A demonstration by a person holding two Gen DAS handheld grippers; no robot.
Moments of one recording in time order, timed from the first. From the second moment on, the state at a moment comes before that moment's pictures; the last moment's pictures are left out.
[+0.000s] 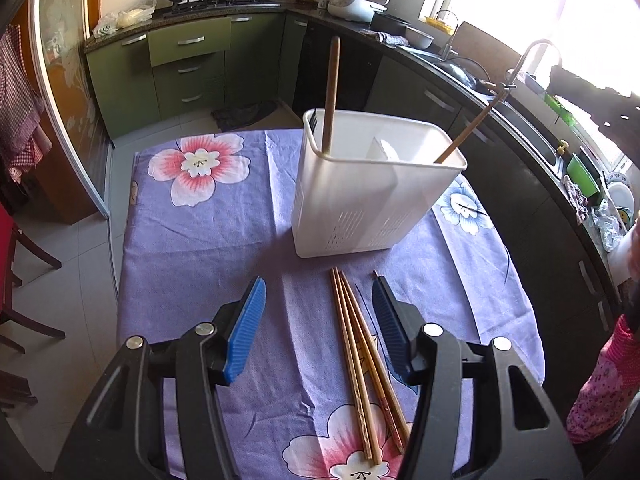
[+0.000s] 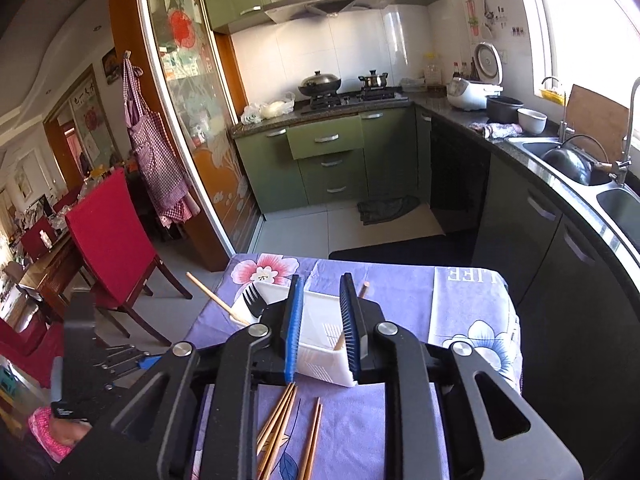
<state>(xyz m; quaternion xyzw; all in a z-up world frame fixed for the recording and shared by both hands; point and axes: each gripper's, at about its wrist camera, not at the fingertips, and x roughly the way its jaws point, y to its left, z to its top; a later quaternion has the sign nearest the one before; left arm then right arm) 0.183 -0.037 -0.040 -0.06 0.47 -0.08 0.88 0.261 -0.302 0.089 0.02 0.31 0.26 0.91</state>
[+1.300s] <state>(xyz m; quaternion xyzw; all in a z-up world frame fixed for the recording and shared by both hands) 0.245 -0.109 -0.159 0.02 0.60 -0.01 0.80 0.166 -0.403 -0.115 0.18 0.43 0.24 0.85</state>
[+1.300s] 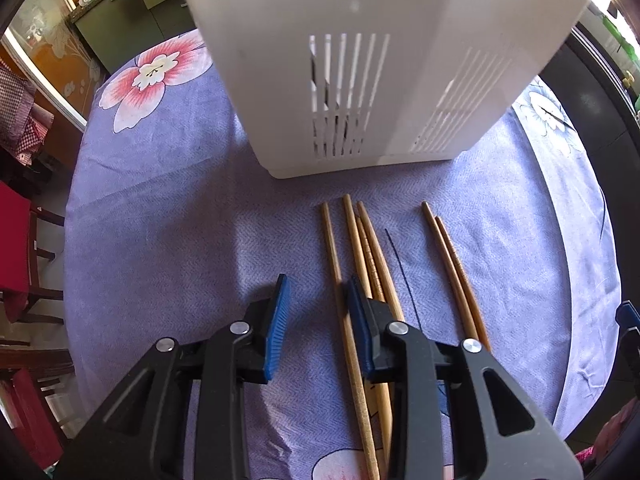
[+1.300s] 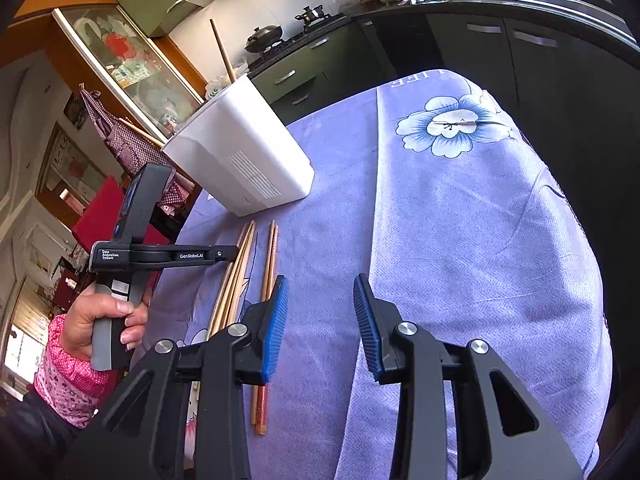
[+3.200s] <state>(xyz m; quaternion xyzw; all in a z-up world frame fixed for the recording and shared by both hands) 0.098 -0.033 -0.018 -0.02 0.39 -0.05 0.92 0.267 -0.209 -0.154 -0.15 0.55 0.24 0.79</state>
